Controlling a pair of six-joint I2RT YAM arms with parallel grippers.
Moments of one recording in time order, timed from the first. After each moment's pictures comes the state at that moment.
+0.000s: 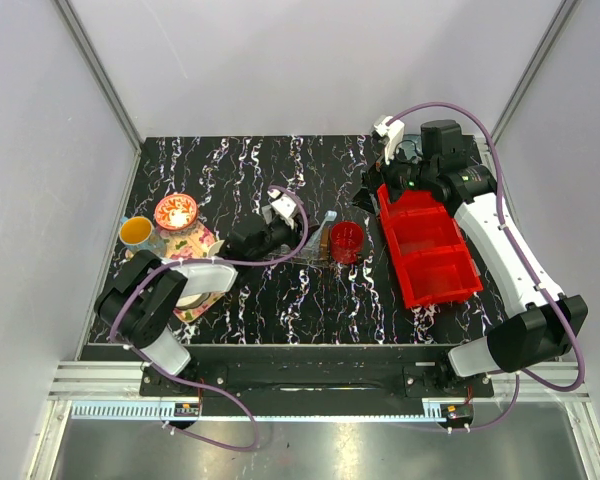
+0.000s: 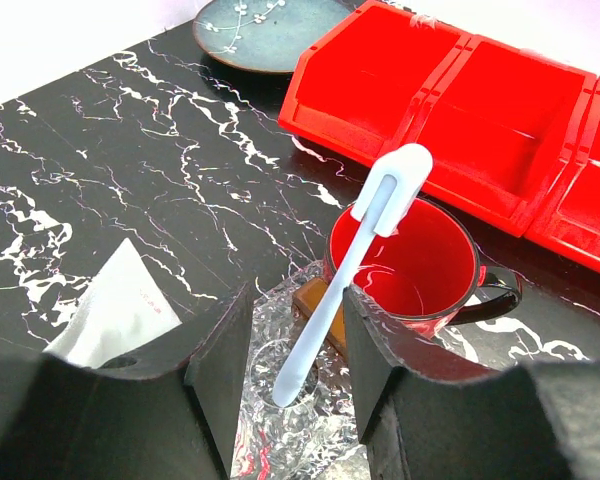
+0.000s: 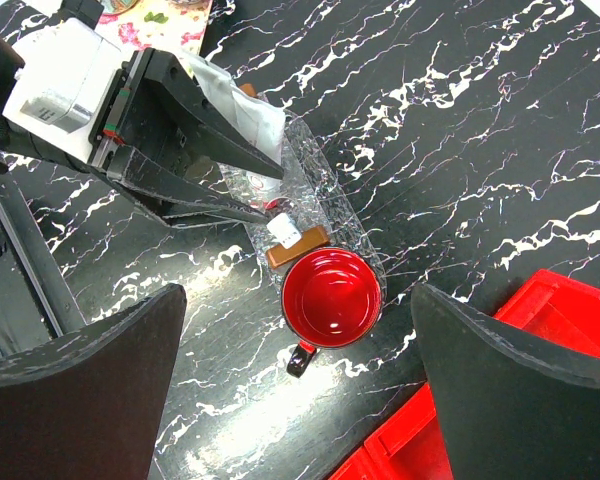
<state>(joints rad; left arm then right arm) -0.62 1.61 0.67 0.86 0.25 -0.03 0.29 1.44 1.51 -0.66 -0.65 -0.26</state>
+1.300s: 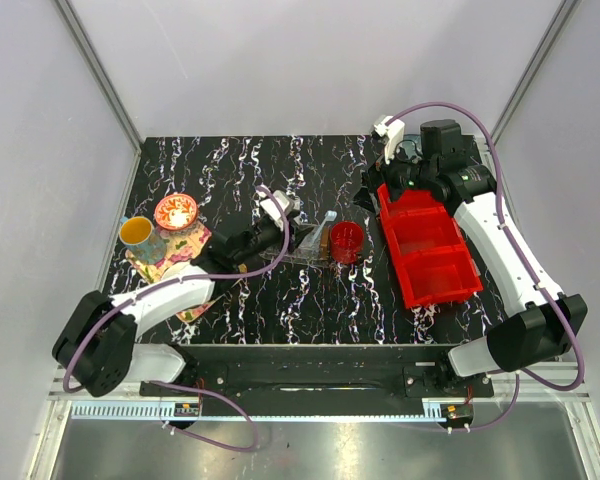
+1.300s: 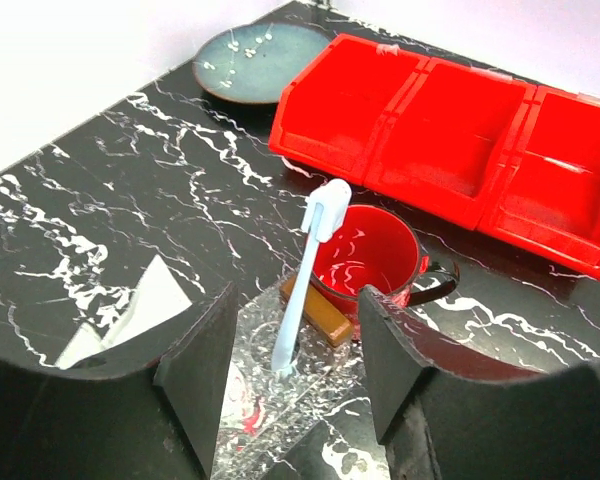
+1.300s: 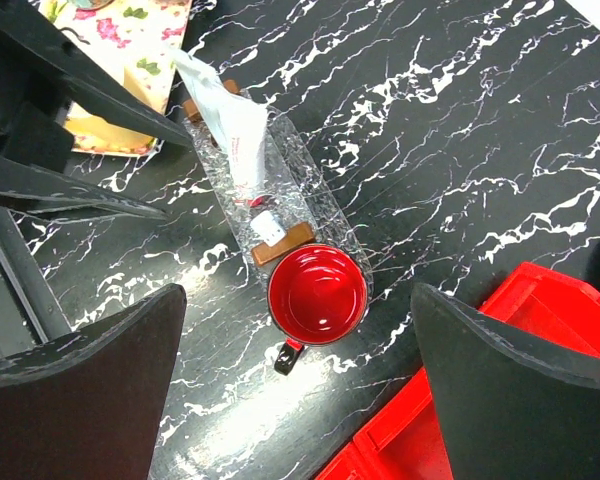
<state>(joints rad) -0.63 1.31 0.66 0.59 0.27 0.03 0.29 1.44 1.51 -0.66 -0.62 -0.27</state>
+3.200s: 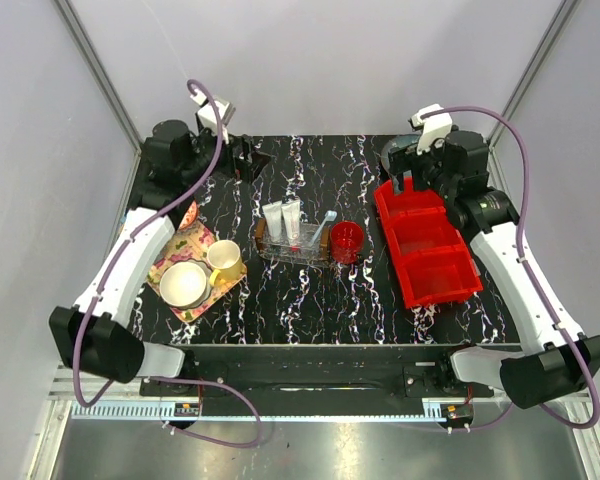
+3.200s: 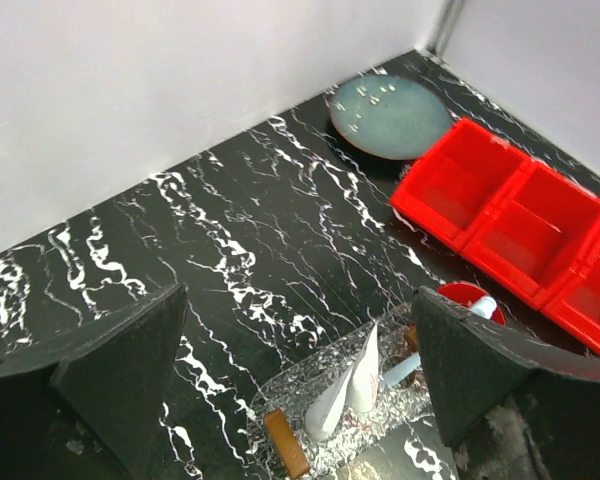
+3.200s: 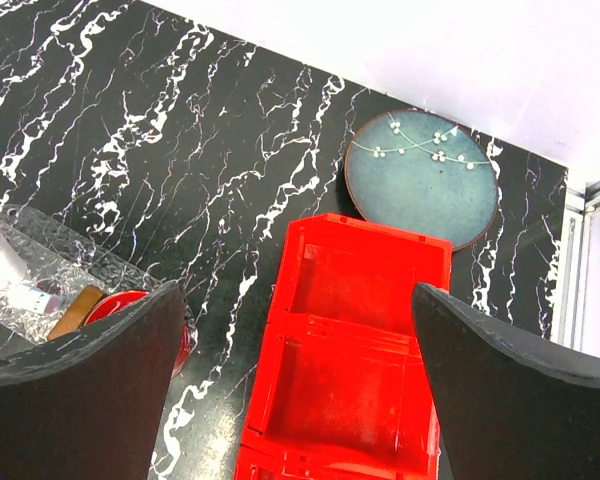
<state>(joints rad) -0.24 1.32 1.31 -0.14 0.44 -0.03 0.27 1.25 1.36 -0.43 -0.01 -0.15</state>
